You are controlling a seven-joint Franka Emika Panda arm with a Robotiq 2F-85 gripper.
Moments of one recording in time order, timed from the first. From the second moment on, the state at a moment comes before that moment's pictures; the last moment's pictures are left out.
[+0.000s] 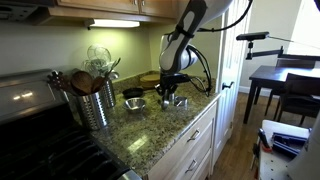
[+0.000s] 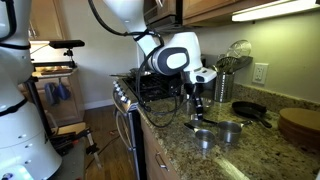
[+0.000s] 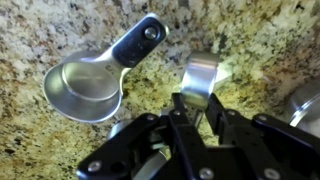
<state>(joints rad) -0.07 0.36 -0.12 -2.19 -0.04 2.79 0.44</state>
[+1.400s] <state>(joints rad) -0.06 0.36 -0.12 -2.19 0.01 2.78 0.44</state>
